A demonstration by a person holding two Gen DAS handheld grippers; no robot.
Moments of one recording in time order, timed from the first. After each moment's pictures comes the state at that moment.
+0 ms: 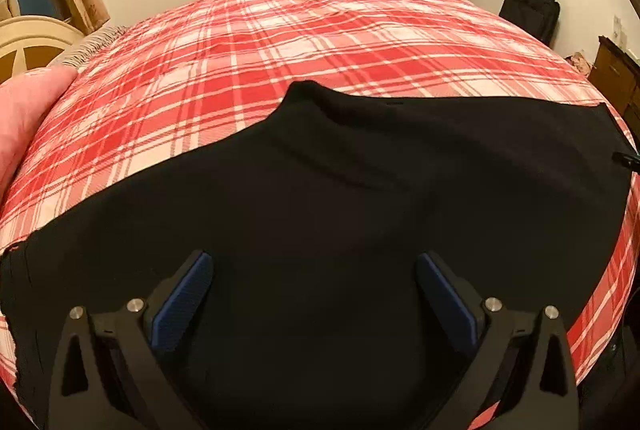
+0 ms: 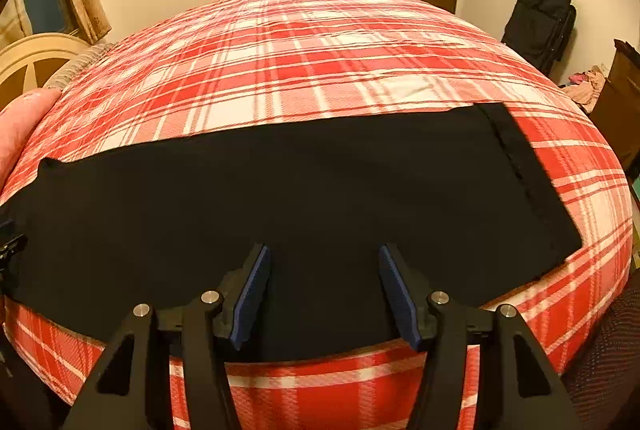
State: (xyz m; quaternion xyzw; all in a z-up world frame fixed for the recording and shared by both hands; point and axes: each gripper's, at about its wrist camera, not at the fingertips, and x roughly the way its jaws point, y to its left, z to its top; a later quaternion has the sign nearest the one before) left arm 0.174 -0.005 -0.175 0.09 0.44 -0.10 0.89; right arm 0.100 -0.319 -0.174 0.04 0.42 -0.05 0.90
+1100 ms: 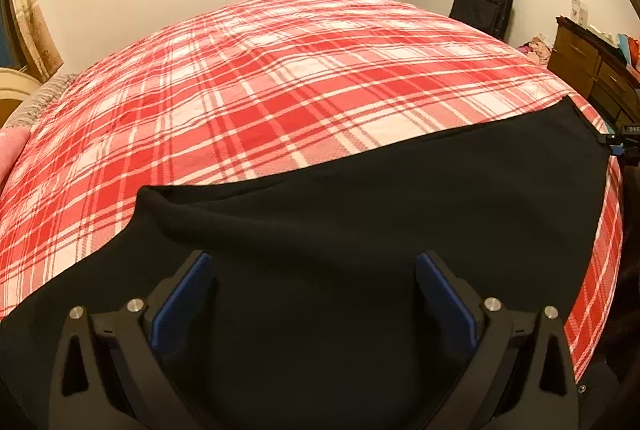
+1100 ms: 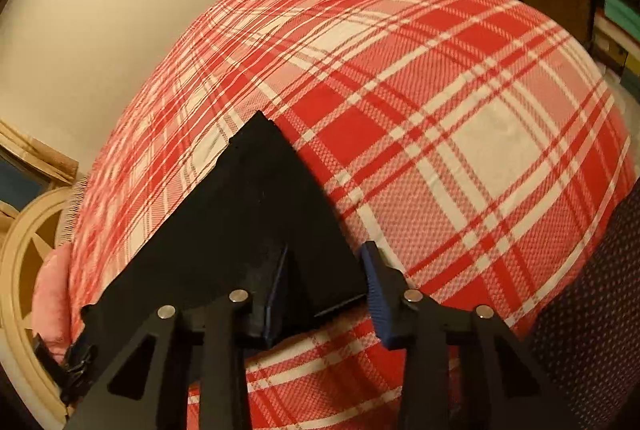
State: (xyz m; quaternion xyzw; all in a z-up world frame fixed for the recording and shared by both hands) left arm 0.188 -0.109 -0.156 0.12 0.41 -0.18 0.89; right arm 0.075 -0.513 -0.174 0.31 0.42 -0.09 0.85
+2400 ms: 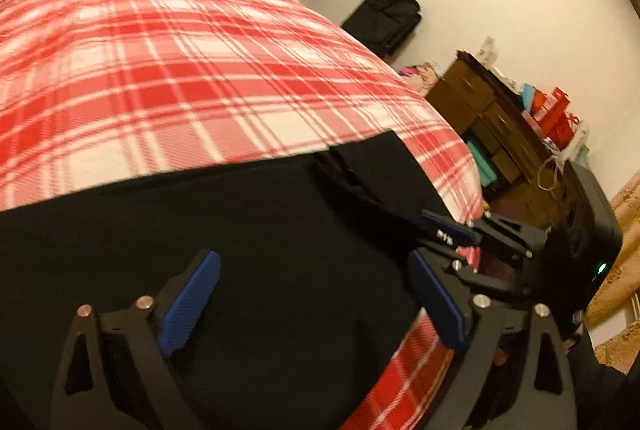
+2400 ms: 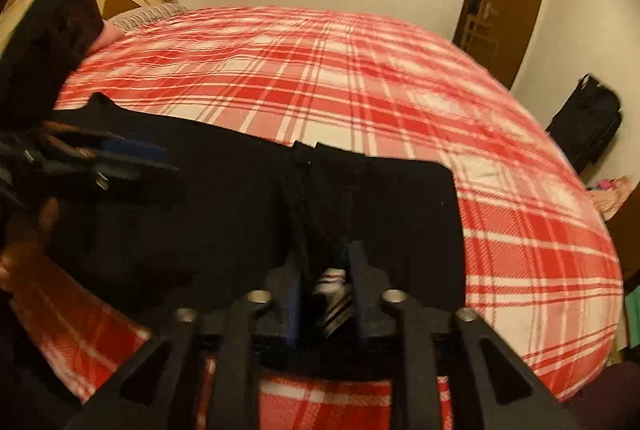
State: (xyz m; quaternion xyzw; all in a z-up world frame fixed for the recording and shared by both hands) left arm 0.193 -0.244 -0.154 -0.06 0.47 -0.39 0.79; right arm 0.090 -0.263 -0.156 -0.10 0.38 0.06 0.92
